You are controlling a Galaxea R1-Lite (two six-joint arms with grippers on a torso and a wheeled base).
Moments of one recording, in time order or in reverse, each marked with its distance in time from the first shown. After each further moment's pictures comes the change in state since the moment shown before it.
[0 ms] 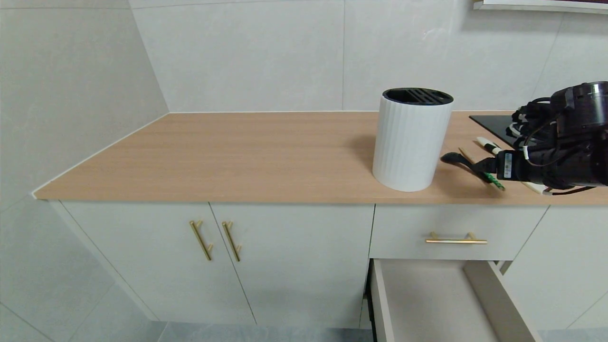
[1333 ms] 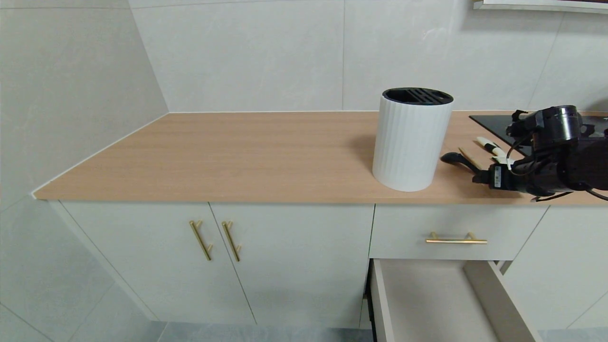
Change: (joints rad) left arm 0.000 0.000 0.000 0.000 0.000 0.000; right arm -0.072 0.168 -0.057 -0.023 0.000 0.002
